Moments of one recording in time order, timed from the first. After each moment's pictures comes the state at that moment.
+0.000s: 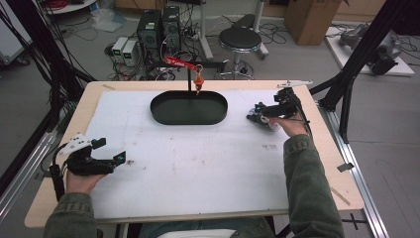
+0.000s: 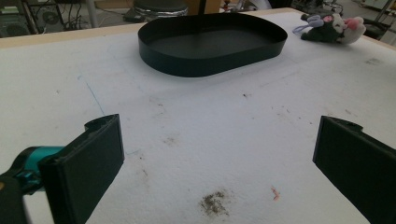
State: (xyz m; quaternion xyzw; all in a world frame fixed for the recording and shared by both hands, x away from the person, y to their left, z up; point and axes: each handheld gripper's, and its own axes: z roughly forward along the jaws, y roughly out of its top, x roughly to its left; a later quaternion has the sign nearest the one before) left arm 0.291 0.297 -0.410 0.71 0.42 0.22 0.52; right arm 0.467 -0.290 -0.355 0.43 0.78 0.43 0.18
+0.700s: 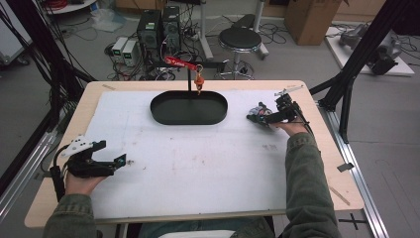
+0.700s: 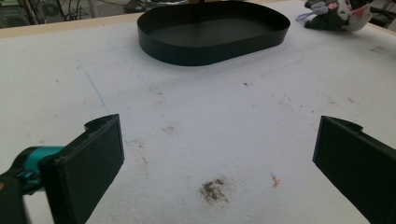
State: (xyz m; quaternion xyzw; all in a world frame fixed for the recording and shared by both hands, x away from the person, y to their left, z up) left arm 0.288 0.295 -0.413 0.72 0.43 0.22 0.50; right arm 0.495 -0.308 -0.401 0.43 0.82 0.34 0.16
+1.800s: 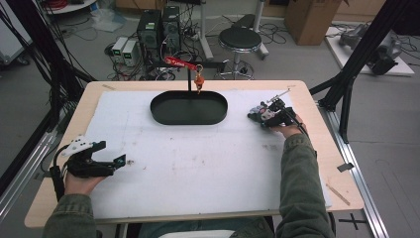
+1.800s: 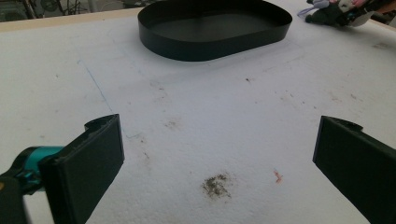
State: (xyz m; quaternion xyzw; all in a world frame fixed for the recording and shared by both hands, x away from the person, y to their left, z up) left arm 0.289 0.298 -0.414 0.72 0.43 0.22 0.50; right arm 0.499 -0.297 -0.420 0.44 0.85 0.22 0.17
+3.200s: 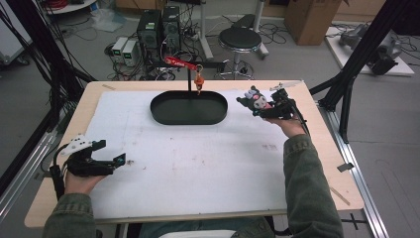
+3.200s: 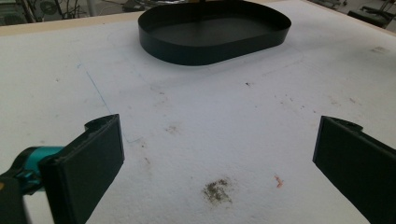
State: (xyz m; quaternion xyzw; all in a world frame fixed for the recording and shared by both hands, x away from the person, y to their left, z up) left arm 0.291 0.299 -0.414 0.72 0.43 0.22 0.51; right arm 0.467 -0.275 -0.355 0.40 0.82 0.38 0.14
